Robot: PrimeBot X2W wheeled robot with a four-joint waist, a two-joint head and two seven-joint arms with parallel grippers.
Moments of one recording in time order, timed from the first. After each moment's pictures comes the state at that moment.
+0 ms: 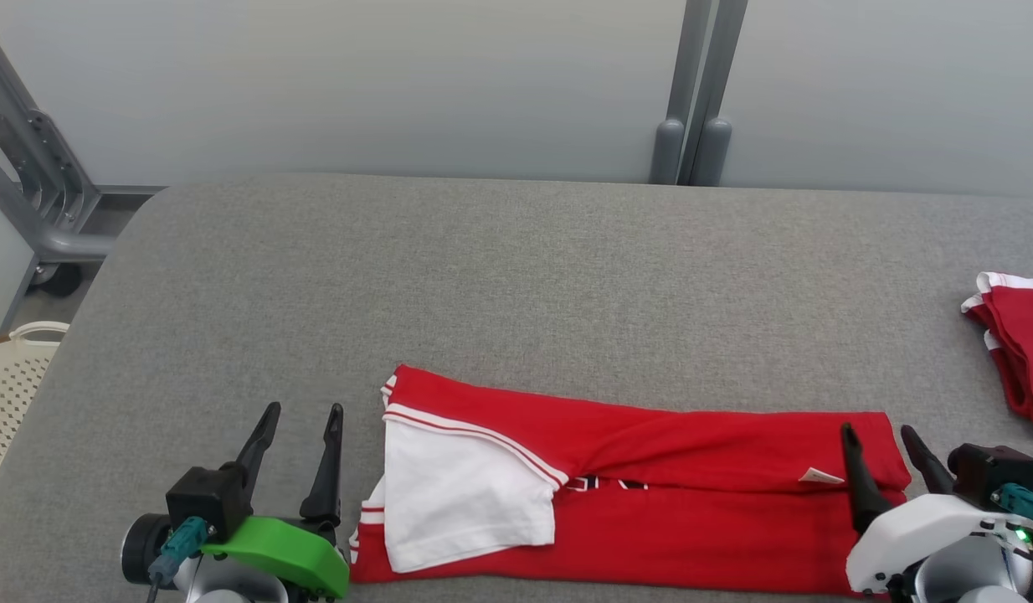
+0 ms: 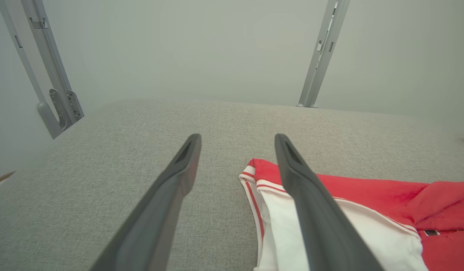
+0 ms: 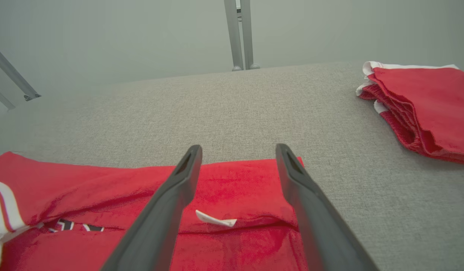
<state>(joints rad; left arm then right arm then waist) -0.11 0.17 -0.23 0.35 -0.35 -0.09 -0.26 0.02 -0.05 -0.13 0.17 0.18 0.13 -0.02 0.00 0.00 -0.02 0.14</state>
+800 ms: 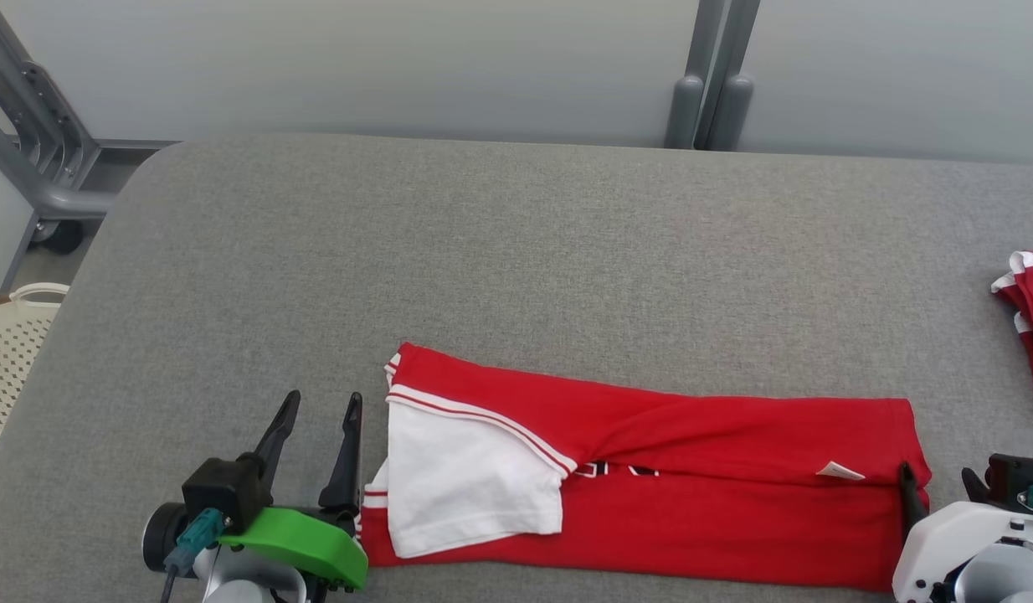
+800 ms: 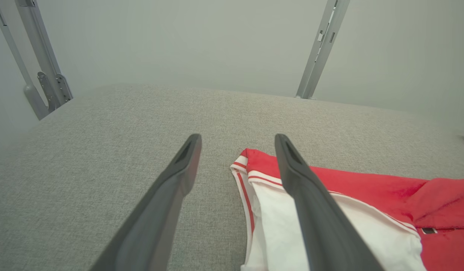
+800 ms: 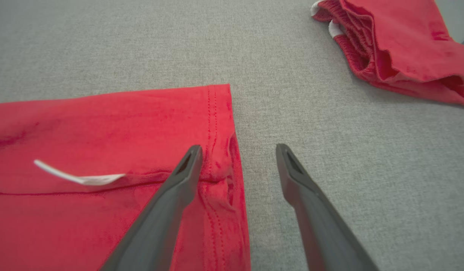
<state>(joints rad) -0.12 0.12 -0.22 0.34 -0.32 -0.12 -0.26 -0.02 -0.05 -0.32 0.32 0.02 0.13 0.10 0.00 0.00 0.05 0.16</state>
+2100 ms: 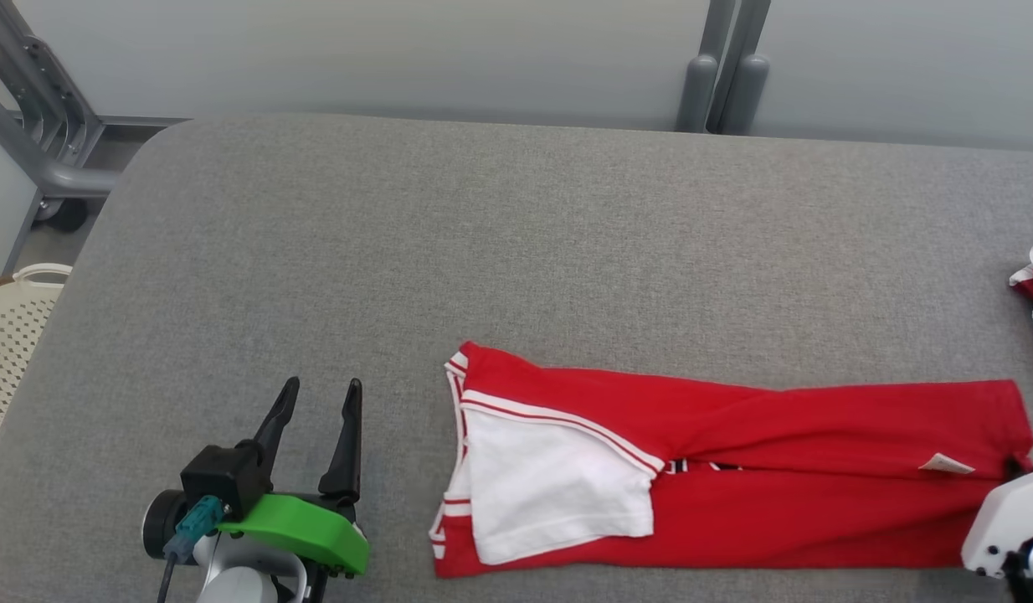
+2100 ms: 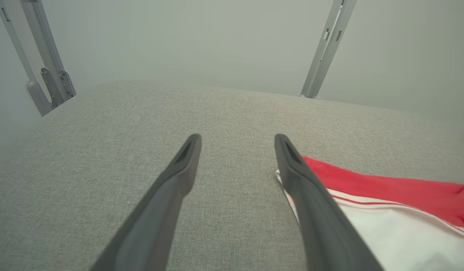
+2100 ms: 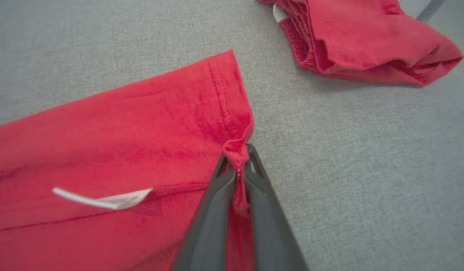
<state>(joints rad) -0.14 0.10 -0.19 0.36 -0.31 -0.13 -0.26 -0.09 -0.05 -0.49 0.30 -0.01 0.13 0.27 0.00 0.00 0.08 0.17</state>
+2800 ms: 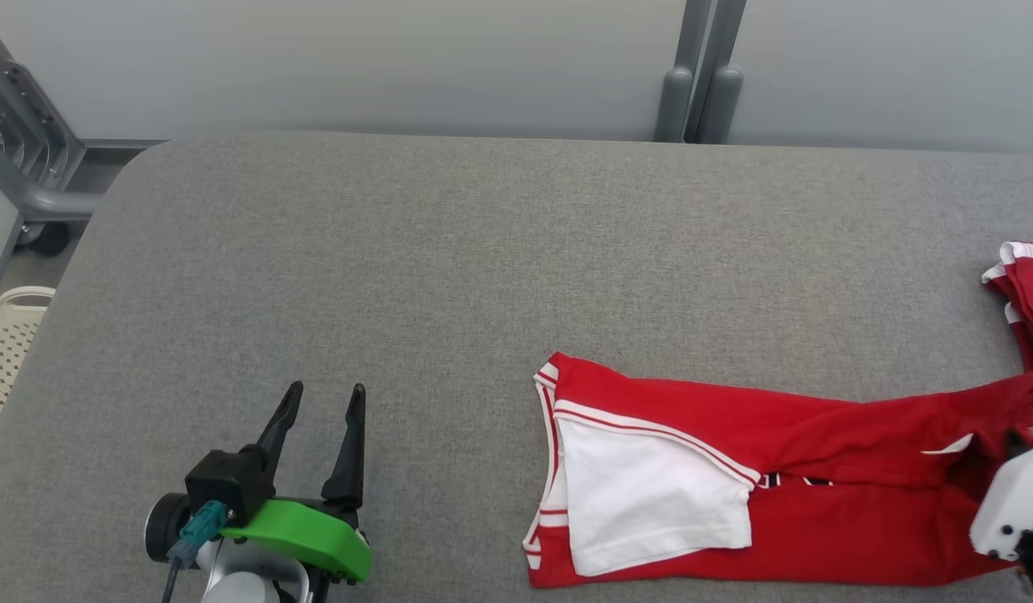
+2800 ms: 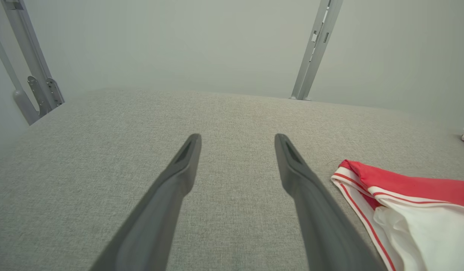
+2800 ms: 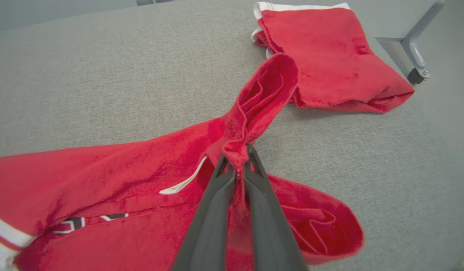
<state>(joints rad) -0.14 0.10 -0.20 0.35 -0.30 -0.13 -0.26 -0.01 -0.05 -0.47 -0.06 0.04 0.13 0.55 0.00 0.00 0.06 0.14</state>
